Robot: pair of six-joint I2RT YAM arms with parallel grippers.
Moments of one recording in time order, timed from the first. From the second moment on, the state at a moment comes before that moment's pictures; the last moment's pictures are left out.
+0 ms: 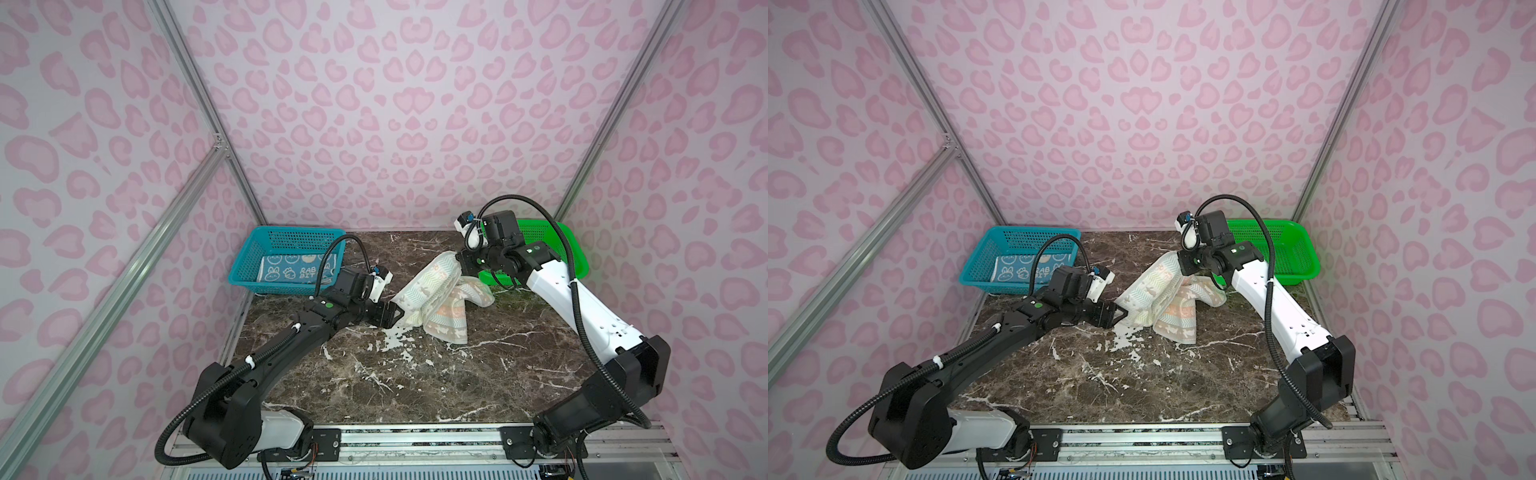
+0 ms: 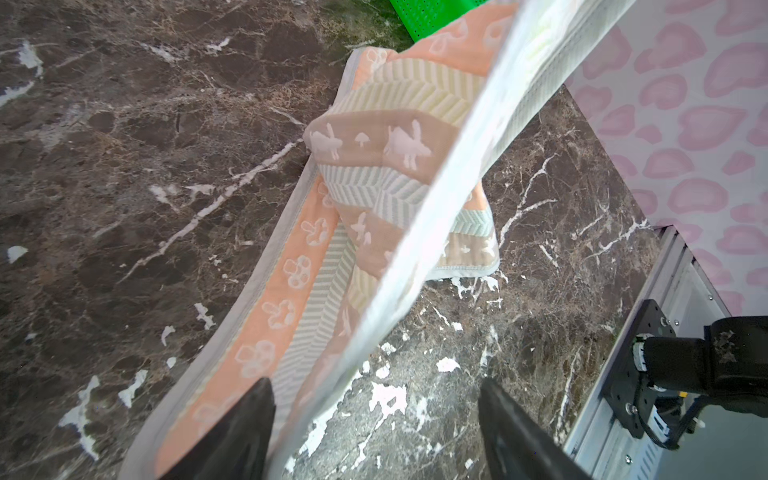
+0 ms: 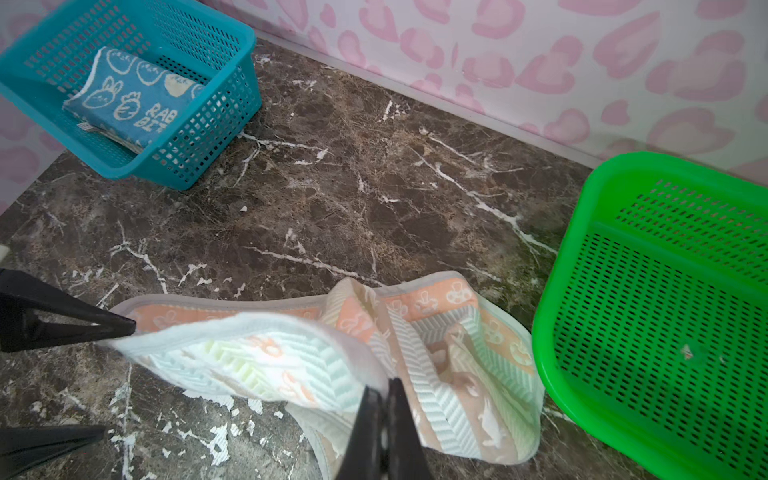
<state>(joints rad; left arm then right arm) -0.51 1.38 0.96 -0.39 0.38 -0.16 0.40 1.56 1.54 -0.75 -0.13 -0.01</state>
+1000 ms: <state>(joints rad) -0.49 1.46 0.97 -0.46 0.32 -0.12 0.23 1.54 1.46 -0.75 -0.17 -0.03</state>
